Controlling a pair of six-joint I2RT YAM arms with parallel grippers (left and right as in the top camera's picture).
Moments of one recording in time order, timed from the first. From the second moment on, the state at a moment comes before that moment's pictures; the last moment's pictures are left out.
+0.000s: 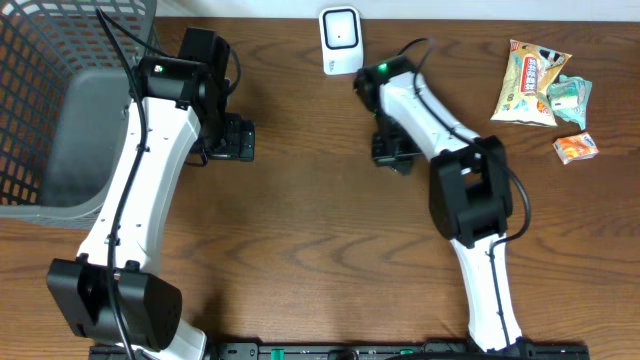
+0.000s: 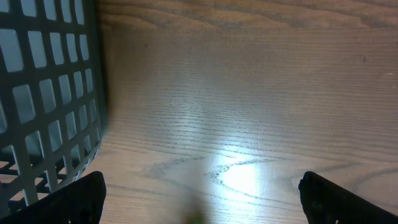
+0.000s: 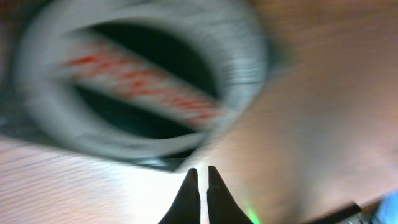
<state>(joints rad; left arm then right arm) -0.17 1.72 1.70 -1.41 -0.09 -0.15 0.38 2.43 2.05 -1.55 0.20 0.53</state>
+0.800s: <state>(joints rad) -0.17 1.72 1.70 -1.41 -0.09 -0.15 0.29 2.43 2.14 -1.42 -0.06 0.61</state>
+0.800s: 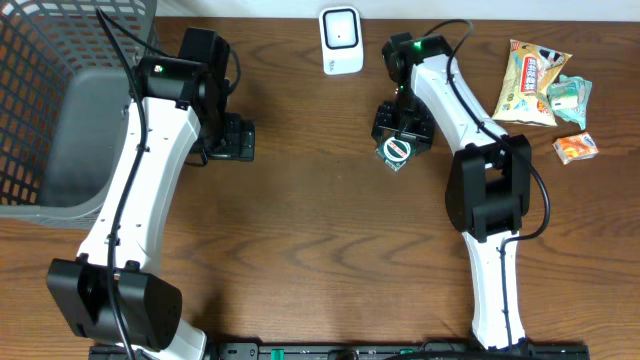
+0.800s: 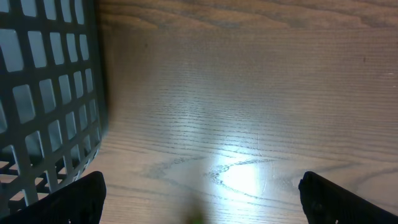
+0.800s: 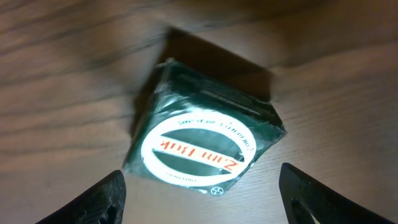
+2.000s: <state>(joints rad) -0.17 1.72 1.70 -1.41 -0.09 -0.15 0.28 2.42 2.11 -1.44 0.01 0.54</state>
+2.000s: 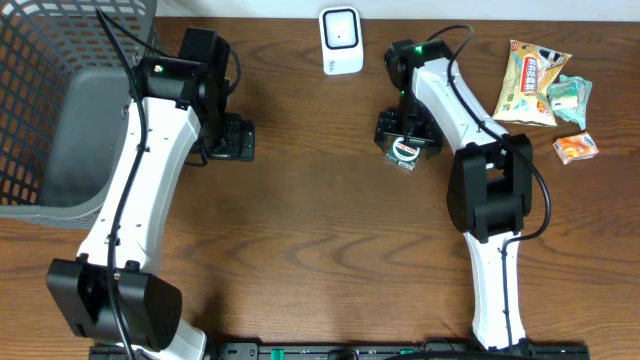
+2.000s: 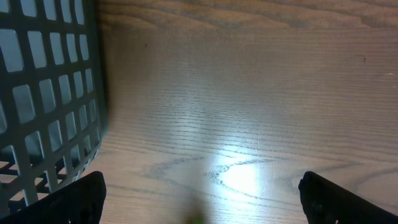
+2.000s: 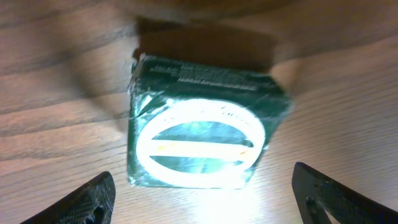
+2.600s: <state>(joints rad) -0.17 1.72 1.70 -1.41 -0.09 -0.15 0.28 2.42 2.05 -1.31 0.02 0.57</state>
